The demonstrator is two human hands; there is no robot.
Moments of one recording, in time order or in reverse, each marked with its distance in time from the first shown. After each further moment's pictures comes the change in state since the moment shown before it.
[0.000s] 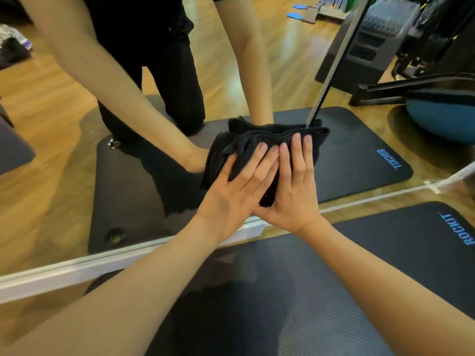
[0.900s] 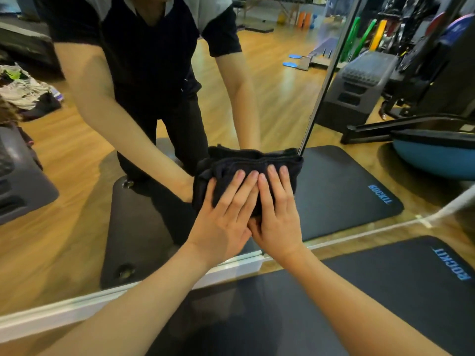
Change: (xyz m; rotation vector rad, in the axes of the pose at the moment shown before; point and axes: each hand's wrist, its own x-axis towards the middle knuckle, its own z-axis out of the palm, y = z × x) left_hand 0.028 -0.043 -0.038 -0.175 0.037 -0.104; right_hand 0.053 -0.030 -0.034 0.020 0.093 -0.009
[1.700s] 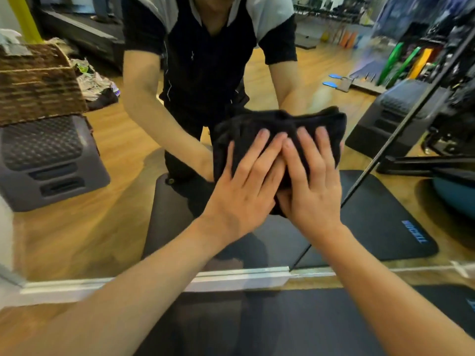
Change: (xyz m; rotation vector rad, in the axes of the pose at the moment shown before) left_hand 0.042 -0.091 -0.074 -0.046 0.267 -0.147; right_hand 0.131 -0.060 -0.033 -0.065 0.230 -0.220
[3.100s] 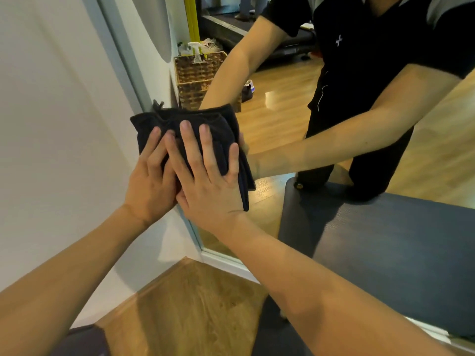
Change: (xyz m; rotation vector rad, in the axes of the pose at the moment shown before) left_hand -0.160 -0.389 -0.263 0.413 -0.196 -0.100; right_hand 0.175 -0.451 0.126 0.247 -0.173 -0.100
